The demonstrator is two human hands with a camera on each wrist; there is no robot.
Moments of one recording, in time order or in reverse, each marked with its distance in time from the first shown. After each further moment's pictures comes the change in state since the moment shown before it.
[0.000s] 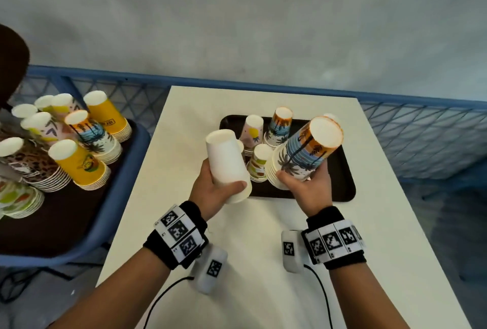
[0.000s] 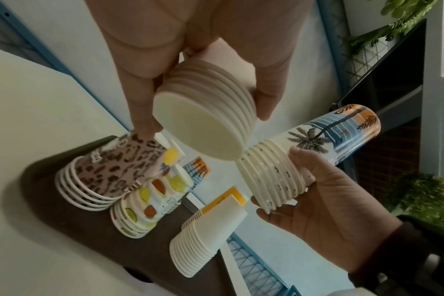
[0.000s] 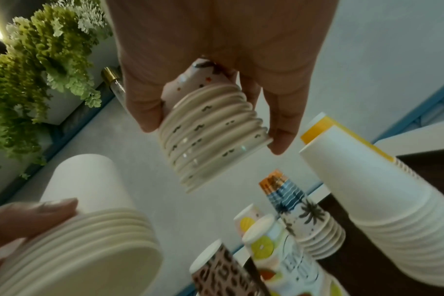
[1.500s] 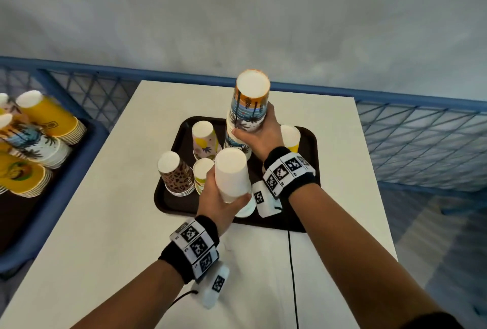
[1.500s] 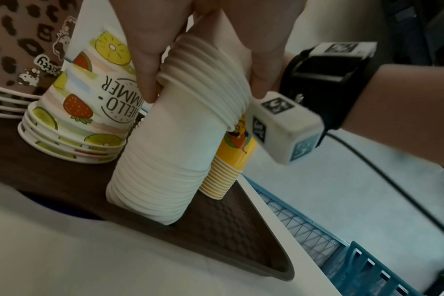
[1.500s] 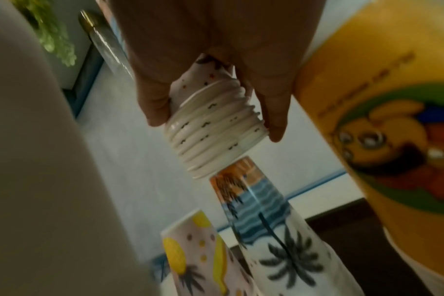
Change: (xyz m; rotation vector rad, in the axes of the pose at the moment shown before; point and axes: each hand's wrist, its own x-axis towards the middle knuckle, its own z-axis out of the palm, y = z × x) left_hand 0.070 -0.023 0.178 0.161 0.191 0.091; right_hand 0.198 0.024 -0.019 -0.028 -0.326 -0.001
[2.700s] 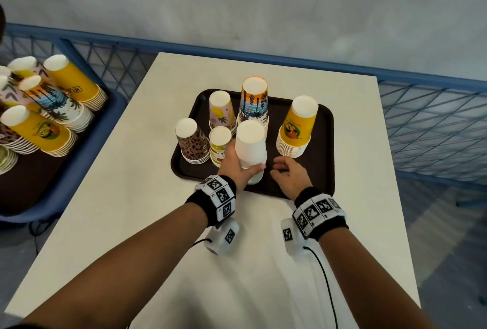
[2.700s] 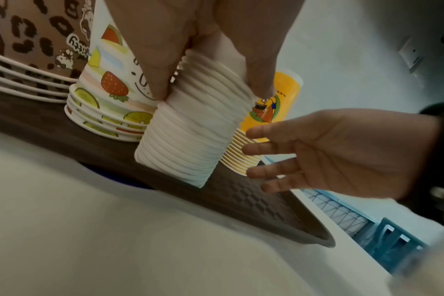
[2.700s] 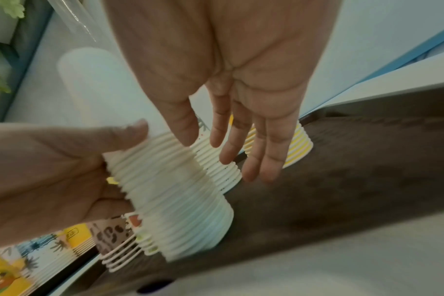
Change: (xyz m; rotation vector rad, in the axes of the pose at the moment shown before) left_hand 0.009 -0.015 0.006 0.125 -0.102 -0.102; right_hand -0.102 0.092 -0.020 -0.277 -0.185 0.344
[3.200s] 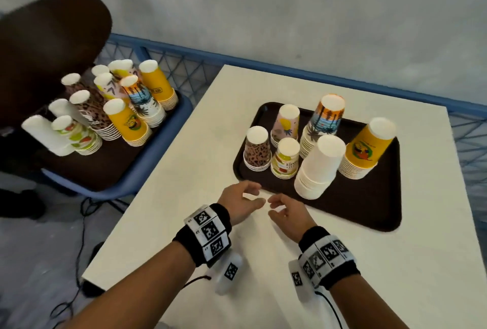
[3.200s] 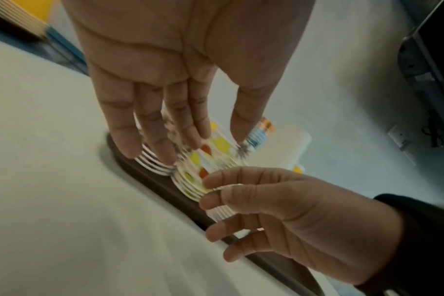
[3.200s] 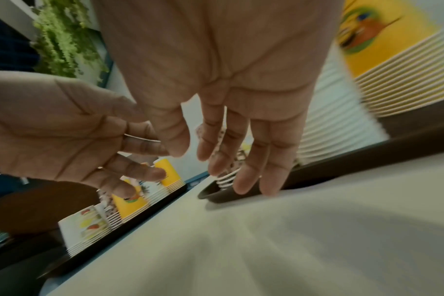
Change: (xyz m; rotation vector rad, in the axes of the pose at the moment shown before) left_hand -0.066 -0.049 -0.113 0.084 -0.043 -0.195; right_hand -0.055 -0.034 0.112 -0.173 -0.308 -0.199
